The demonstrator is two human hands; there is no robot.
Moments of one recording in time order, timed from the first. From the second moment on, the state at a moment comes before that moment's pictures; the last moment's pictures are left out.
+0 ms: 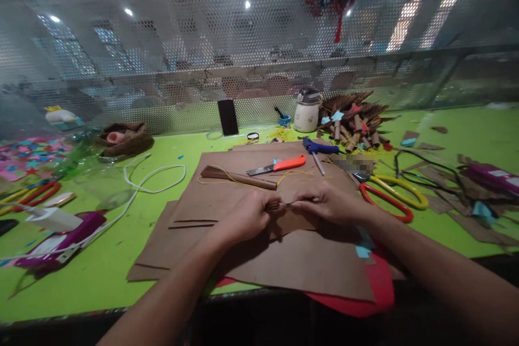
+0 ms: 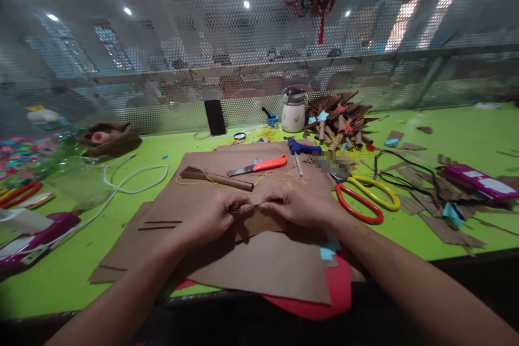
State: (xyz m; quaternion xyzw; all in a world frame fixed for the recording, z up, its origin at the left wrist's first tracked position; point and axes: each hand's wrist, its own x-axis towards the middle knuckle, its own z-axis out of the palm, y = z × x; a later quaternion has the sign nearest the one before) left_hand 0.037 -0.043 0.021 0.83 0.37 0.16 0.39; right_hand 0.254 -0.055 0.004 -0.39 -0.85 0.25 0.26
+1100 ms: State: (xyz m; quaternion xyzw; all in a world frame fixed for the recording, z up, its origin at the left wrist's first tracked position) left_hand 0.040 -0.037 0.021 0.84 0.37 0.17 0.36; right_hand 0.254 -0.048 0.003 -0.50 -0.66 0.42 0.37
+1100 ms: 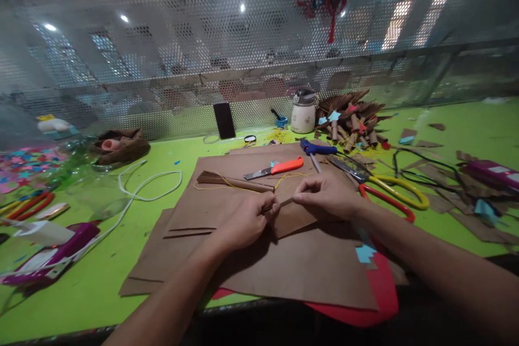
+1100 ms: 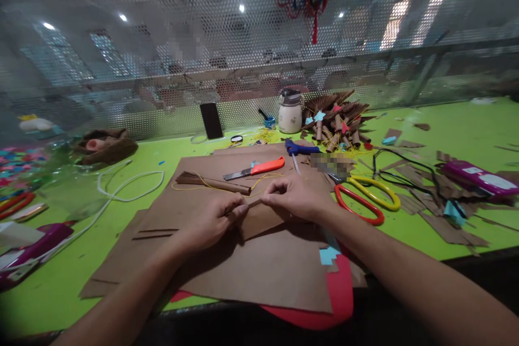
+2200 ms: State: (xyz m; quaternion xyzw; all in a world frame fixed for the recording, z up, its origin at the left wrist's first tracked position) left_hand 0.038 -0.039 0.017 0.62 0.27 0.18 0.71; right_hand 0.250 -0.062 0.013 -0.25 -0.67 0.59 0.37
